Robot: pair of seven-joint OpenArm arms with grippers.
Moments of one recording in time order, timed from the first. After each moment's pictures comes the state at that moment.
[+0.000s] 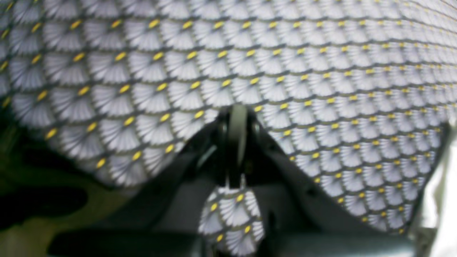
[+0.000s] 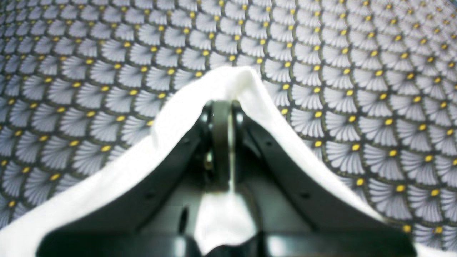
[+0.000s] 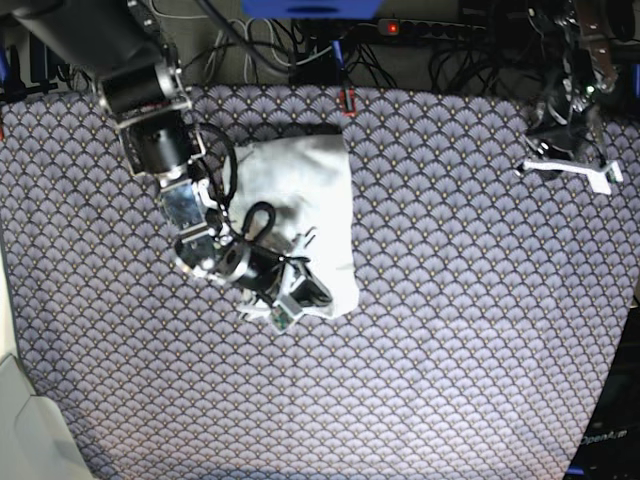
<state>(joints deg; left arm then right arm) 24.2 -11.7 -21.4 108.1 -35.0 15.7 40.4 25.2 3.0 -14.5 43.7 -7.0 39.9 5.0</state>
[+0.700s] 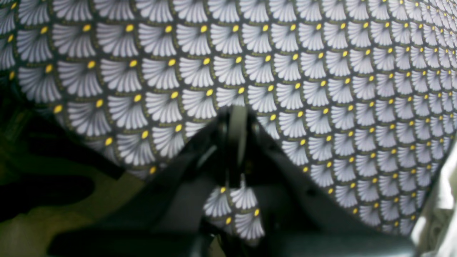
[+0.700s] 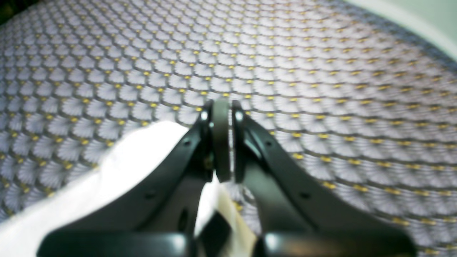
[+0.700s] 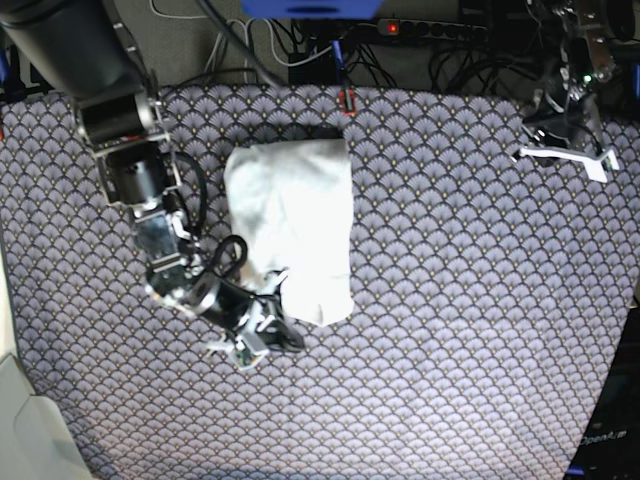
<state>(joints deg) 26.7 -11.3 -21.2 108.5 -35.0 15.4 40.6 29.6 7.5 -14.0 44.2 -7.5 39.7 13.0</state>
